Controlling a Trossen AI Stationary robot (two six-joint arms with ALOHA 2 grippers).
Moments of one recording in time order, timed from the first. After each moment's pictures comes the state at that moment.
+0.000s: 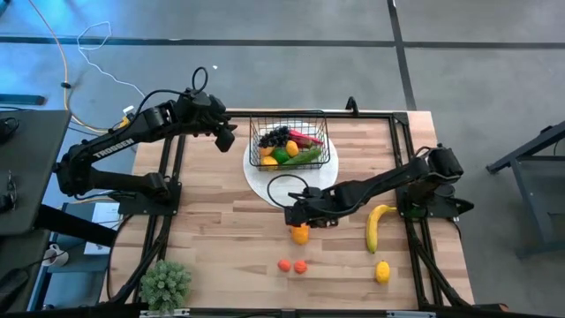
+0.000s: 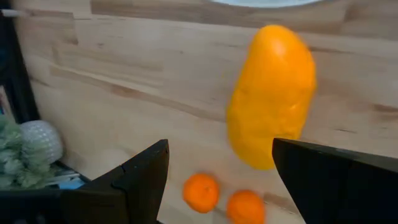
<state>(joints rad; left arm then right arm) 0.64 1.08 1.10 -0.72 -0.09 -0.10 0.26 1.76 1.29 -0.56 0.03 1.72</state>
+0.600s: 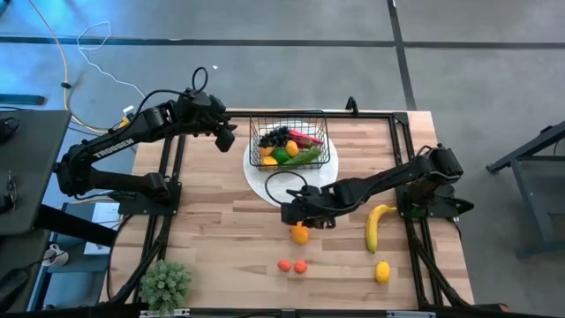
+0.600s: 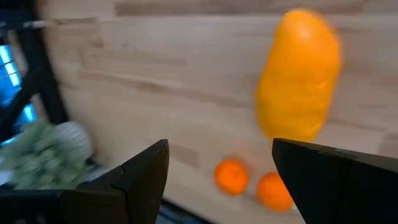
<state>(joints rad) 0.64 1.08 1.10 -0.72 -0.09 -0.10 0.27 1.76 1.38 -0.60 0.02 1.80</state>
